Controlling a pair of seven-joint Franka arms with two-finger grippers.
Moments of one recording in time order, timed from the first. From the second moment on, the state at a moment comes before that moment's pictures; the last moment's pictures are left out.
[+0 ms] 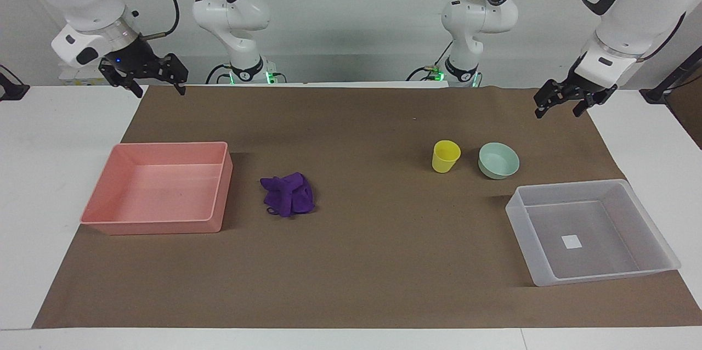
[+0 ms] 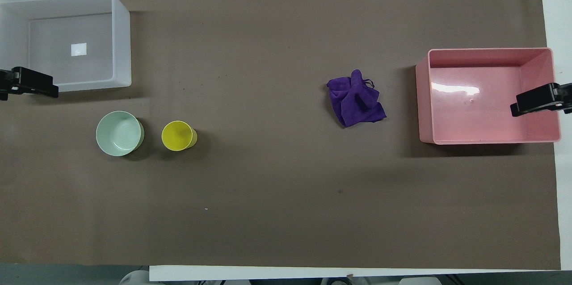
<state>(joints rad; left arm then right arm) -0.14 -0.07 0.06 -1.73 -0.01 1.63 -0.02 -0.04 -0.07 -0.04 -1.64 0.01 1.44 -0.11</state>
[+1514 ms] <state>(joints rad) -0.14 -0.26 0.07 -2.43 -0.01 2.04 -0.04 0.11 0.29 0.20 -1.66 0.05 1.96 0.12</state>
